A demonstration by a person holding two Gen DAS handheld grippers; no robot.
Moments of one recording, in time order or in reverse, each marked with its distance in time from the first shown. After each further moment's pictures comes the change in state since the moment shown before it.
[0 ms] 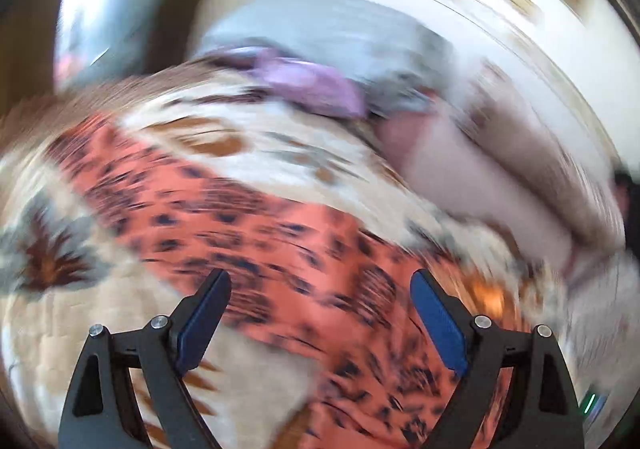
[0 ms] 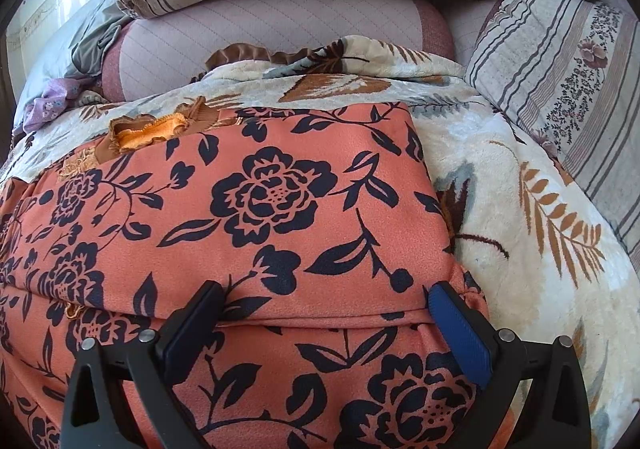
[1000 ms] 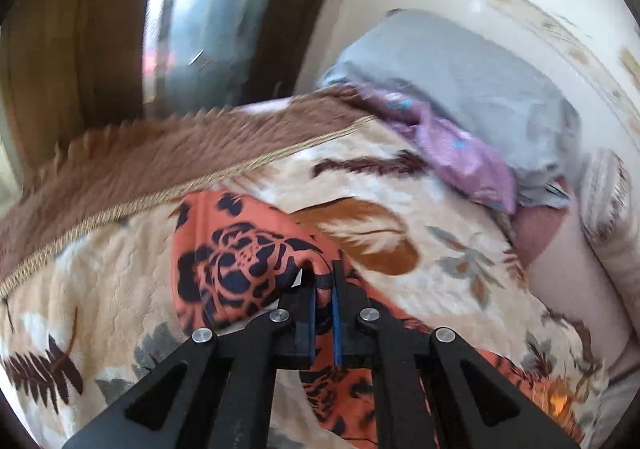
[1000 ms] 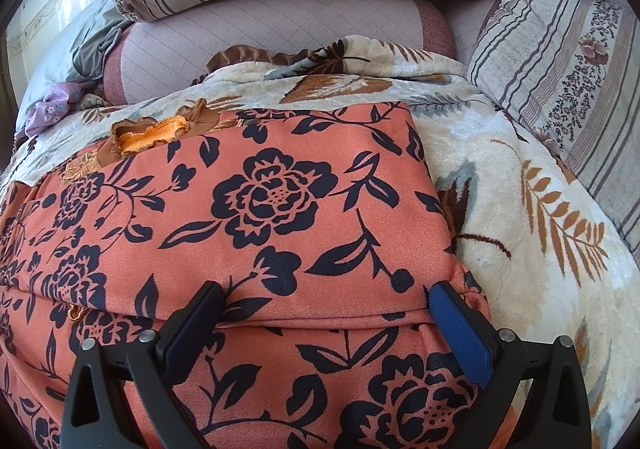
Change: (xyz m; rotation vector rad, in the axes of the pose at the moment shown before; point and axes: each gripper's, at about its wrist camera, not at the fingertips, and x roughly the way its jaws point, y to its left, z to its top) left arm 0.018 0.062 0.126 0.050 -0.102 0.230; right arm 0.001 -0.001 0.000 0.014 0.002 0.011
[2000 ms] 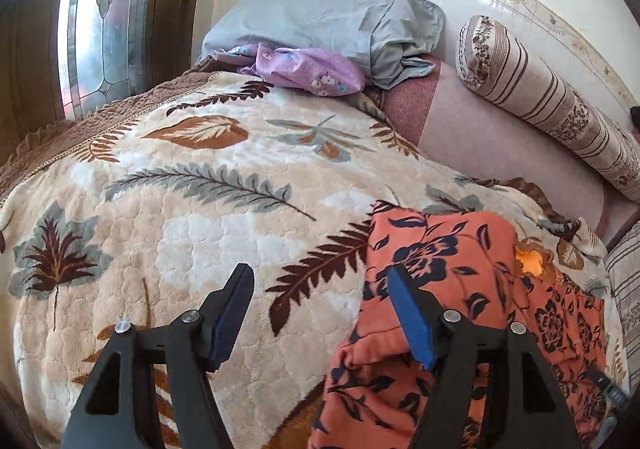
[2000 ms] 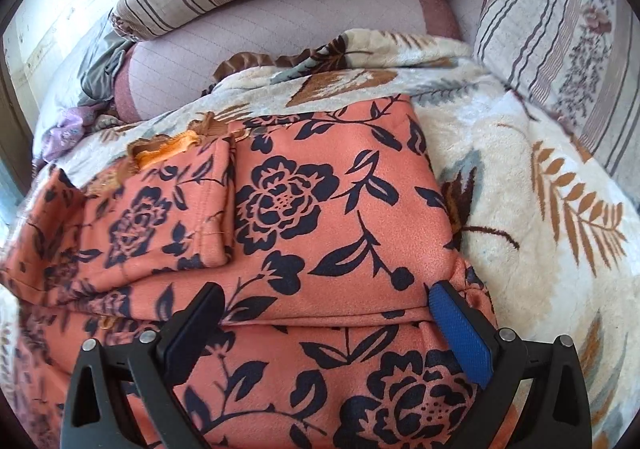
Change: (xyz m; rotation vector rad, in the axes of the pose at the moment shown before) left arm -0.036 -0.118 -0.174 0.236 0.042 -0.131; right arm -0.009 -0.028 0.013 0.136 0.075 0.197
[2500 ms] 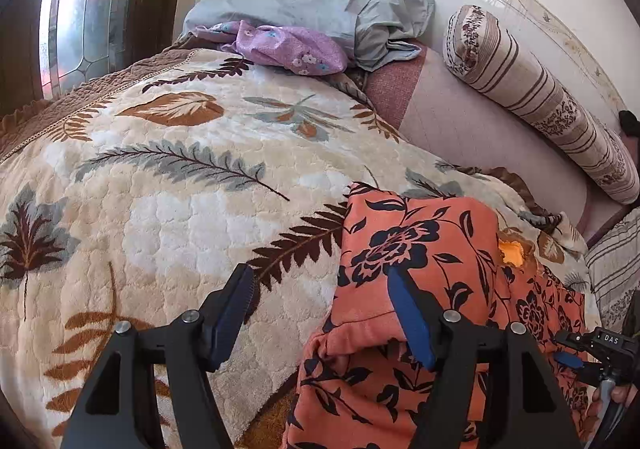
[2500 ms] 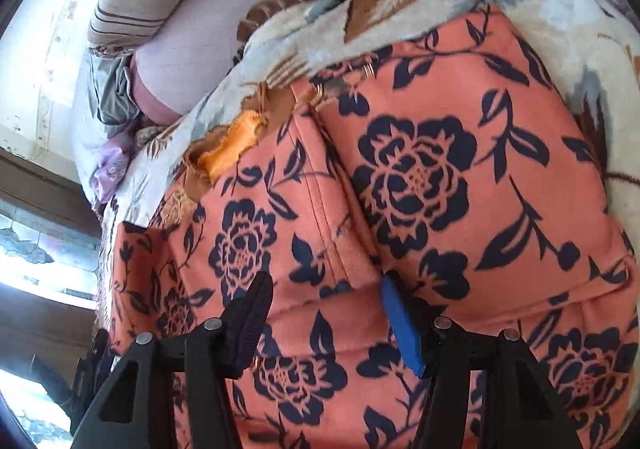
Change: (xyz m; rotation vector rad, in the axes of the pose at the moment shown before) left arm 0.012 -0.011 -0.005 -0.039 0.065 -0.089; right arm 0.044 0.049 0.033 0.211 0.267 0.205
